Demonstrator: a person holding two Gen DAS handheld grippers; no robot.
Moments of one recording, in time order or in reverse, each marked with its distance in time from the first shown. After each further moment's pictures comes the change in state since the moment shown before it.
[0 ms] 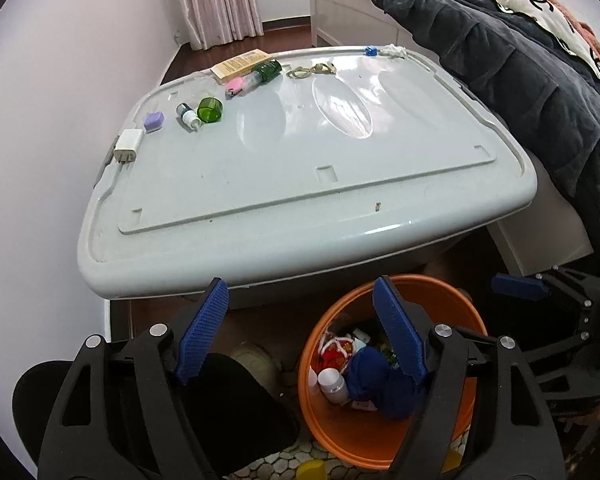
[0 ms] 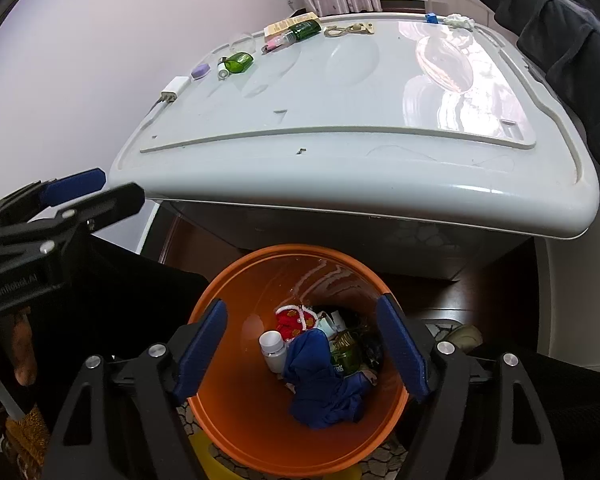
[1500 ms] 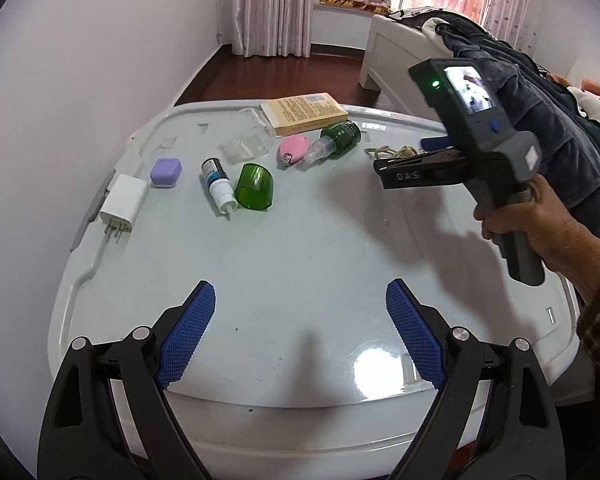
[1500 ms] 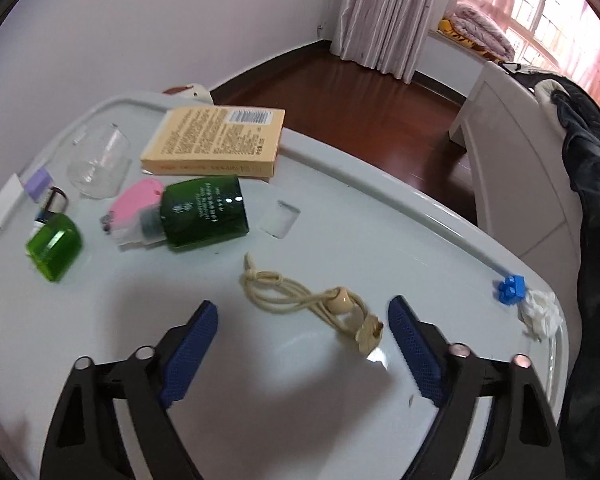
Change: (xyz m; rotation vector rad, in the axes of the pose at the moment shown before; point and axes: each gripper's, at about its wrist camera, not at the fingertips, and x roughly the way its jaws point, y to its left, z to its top) left arm 0.089 0.086 0.118 -0.232 -0.092 -0.025; right arm 0.166 -0.024 0.346 -0.395 -0.079 -0.289
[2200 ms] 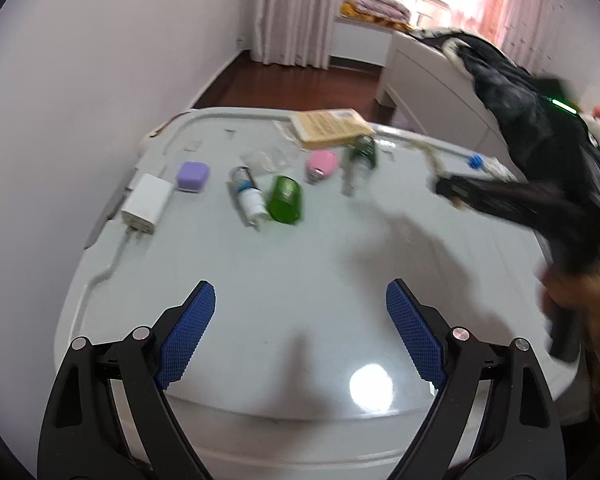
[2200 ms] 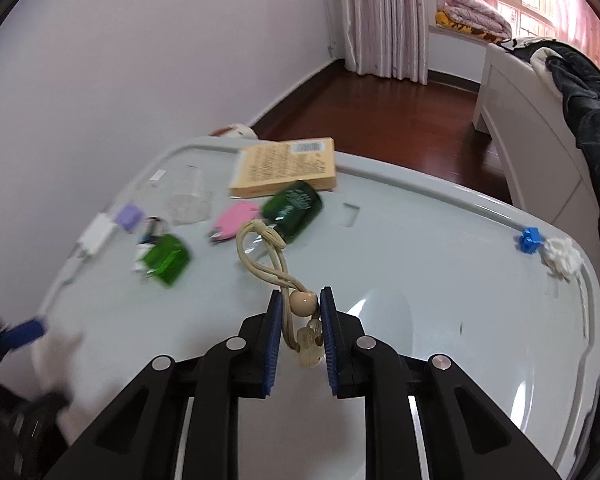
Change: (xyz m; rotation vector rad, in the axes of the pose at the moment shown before) left arm -0.001 0.030 0.008 -0.087 -0.049 0.030; right arm -0.094 0.011 -0.038 0.157 -0.109 0.236
